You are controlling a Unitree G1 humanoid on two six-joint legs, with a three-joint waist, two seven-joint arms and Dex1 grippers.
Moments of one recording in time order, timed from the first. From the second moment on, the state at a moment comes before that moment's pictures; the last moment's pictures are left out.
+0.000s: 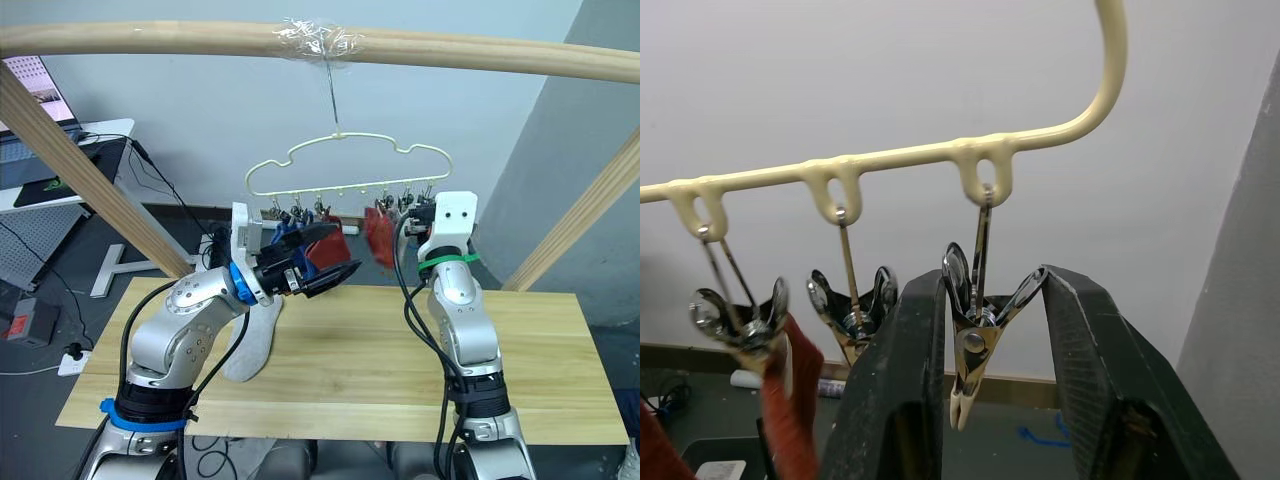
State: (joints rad) left arm -0.40 0.37 -0.05 -0.26 -0.51 0.42 -0.80; right arm -0.45 -0.07 0.02 -0.15 0.09 0.34 -0.09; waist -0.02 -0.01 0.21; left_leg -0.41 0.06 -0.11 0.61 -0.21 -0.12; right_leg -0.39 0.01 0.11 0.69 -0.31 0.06
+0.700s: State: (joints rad) left arm -0.42 0.36 -0.05 -0.27 -0.51 0.43 -0.79; right arm -0.47 -0.01 -0.01 -0.15 0.09 0.35 -0.11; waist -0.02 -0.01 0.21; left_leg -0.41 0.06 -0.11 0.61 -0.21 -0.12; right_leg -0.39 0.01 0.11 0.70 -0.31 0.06
